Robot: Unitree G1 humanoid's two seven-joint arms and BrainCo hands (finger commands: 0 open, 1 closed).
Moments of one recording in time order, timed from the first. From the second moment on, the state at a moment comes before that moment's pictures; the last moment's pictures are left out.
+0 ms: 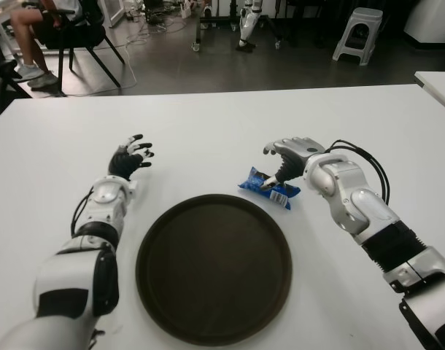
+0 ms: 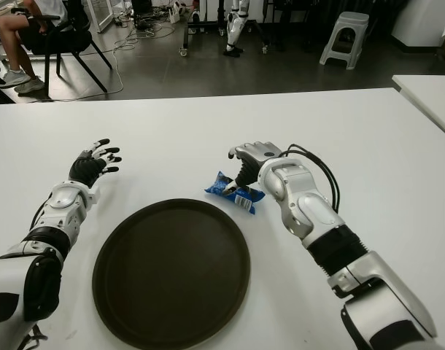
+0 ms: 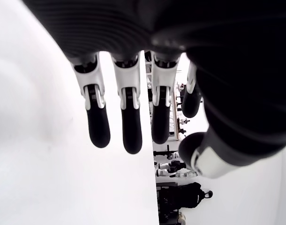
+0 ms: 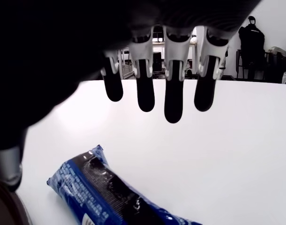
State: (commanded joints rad) left arm -0.78 0.19 0.23 1.32 0.01 -0.31 -0.09; right arm -0.62 -0.37 0.54 0.28 -0.86 0.24 0.41
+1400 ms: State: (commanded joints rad) left arm -0.78 0.20 0.23 1.32 0.01 -0.32 -0.09; right arm -0.63 -0.35 0.56 0.31 -0.87 0.23 0.40
